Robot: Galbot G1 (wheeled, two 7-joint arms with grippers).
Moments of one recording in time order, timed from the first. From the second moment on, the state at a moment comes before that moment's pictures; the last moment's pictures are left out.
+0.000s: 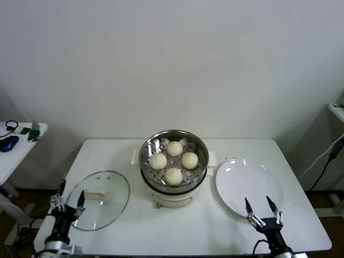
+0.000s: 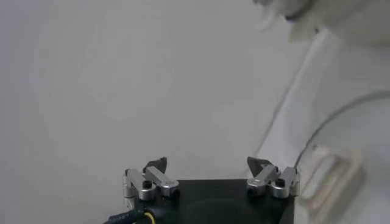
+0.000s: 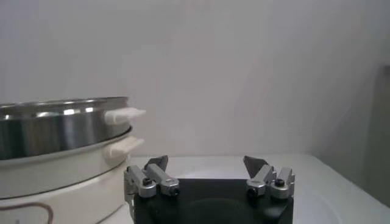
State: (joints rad) left arm 1.66 -1.24 -0.72 -1.84 0.85 -0.07 -0.29; right arm -1.70 1.21 0.60 1.79 0.43 0.35 -0.10
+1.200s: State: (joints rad) left arm 1.42 -1.21 -0.65 -1.44 1.19 -0.18 -0.41; right arm -1.78 1.32 0.59 1.72 0.36 0.50 -0.09
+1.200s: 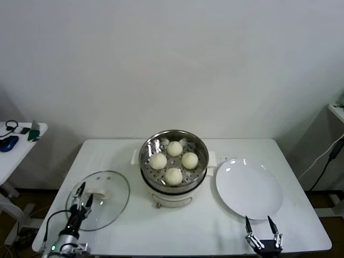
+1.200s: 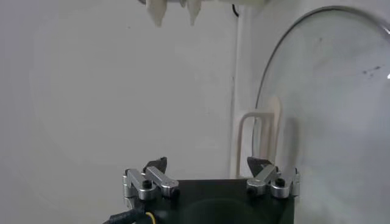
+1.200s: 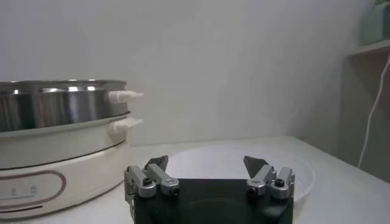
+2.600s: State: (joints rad) left arm 1.42 -1.20 -0.67 -1.57 1.15 -0.08 -0.33; right arm -1.79 1.36 0.62 1.76 0.26 0.48 -0.03
